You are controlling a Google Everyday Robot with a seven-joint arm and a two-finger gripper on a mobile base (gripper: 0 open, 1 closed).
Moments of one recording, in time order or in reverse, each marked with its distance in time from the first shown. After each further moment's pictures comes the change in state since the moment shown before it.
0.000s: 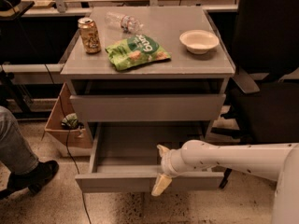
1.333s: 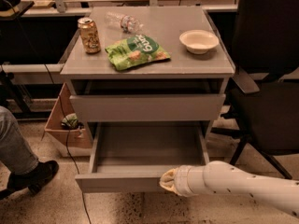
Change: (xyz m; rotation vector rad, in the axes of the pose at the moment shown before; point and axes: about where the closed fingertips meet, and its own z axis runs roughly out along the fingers) arm 0.008 0.056 -0.067 0.077 -0.072 -0.032
